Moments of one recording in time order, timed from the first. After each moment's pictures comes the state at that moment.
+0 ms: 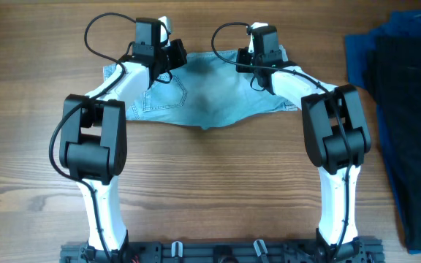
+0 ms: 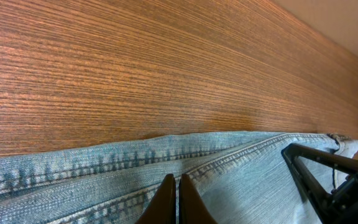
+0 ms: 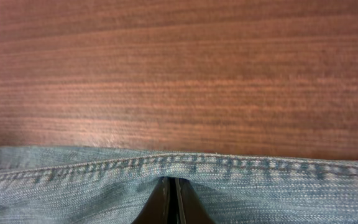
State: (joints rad) left arm -0.19 2.19 1.51 -0.10 0.34 -0.49; right arm 0.29 2.31 1.52 0.03 -0.04 0.28
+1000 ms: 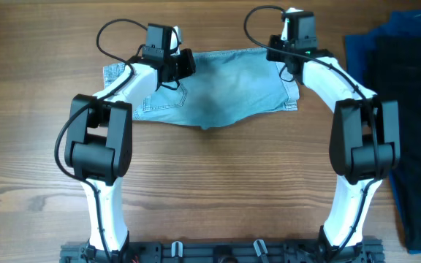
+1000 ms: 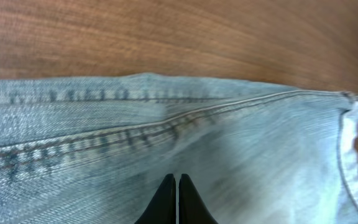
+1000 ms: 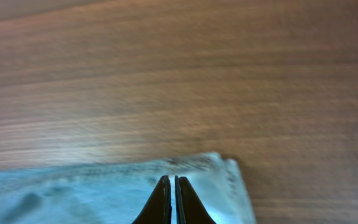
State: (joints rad) left arm -0.24 2.20 1.51 -0.22 0.36 -0.49; right arm 0.14 2.15 1.50 -0.14 0.00 0.23
